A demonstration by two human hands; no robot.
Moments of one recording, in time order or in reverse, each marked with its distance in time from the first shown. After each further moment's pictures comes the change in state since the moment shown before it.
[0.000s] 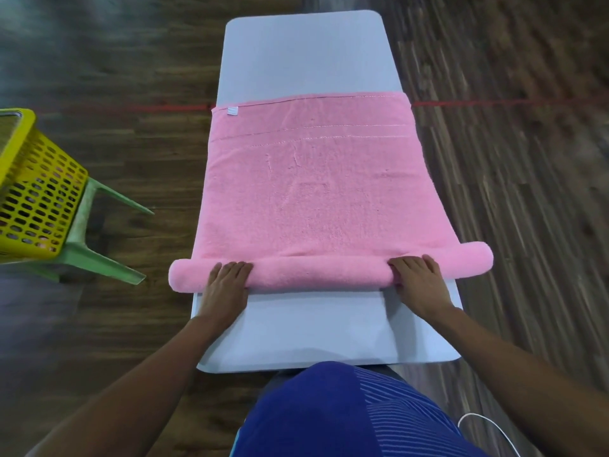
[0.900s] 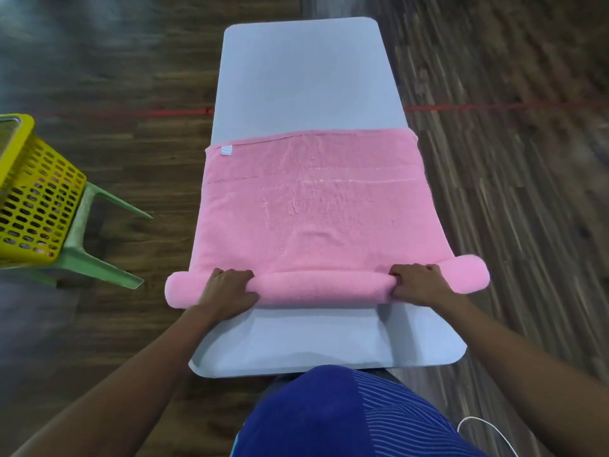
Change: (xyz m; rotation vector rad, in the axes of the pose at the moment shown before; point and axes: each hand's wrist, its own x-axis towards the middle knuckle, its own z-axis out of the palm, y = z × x) left_hand 0.024 0.011 -0.034 0.022 -0.297 -0.020; right_hand 0.017 -0.013 -0.046 0.036 -0.412 0.133
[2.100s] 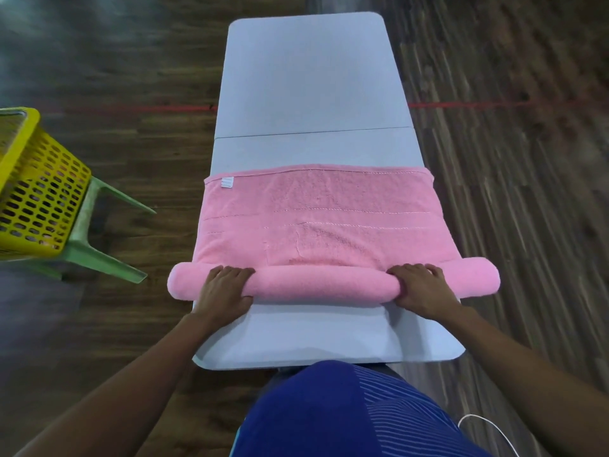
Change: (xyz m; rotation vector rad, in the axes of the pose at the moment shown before) left_hand -0.023 -0.012 0.021 0.013 0.201 0.096; right_hand -0.010 0.018 0.032 -0.018 0.189 -0.160
